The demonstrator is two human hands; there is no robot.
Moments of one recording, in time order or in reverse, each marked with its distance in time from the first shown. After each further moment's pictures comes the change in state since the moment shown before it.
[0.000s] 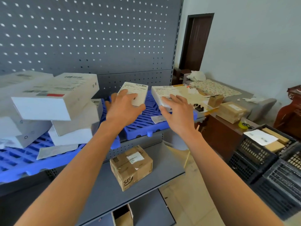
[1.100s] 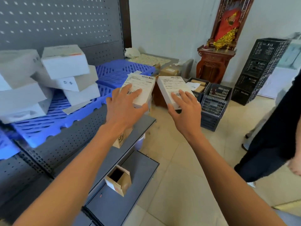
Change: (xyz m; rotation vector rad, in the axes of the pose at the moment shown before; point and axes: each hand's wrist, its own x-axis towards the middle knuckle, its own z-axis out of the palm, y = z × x) left_hand -0.198 -0.055 -0.059 -0.116 -0.160 0.556; right_hand -0.294 -0.119 -0.062 -0.247 0.384 0.422
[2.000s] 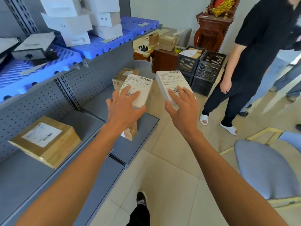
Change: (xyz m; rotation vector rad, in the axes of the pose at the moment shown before) left_hand -0.342 -0.032 -0.086 0.021 -0.148 -0.018; right_hand -0.313 -0.132 -0.140 -0.043 -0.035 0.029
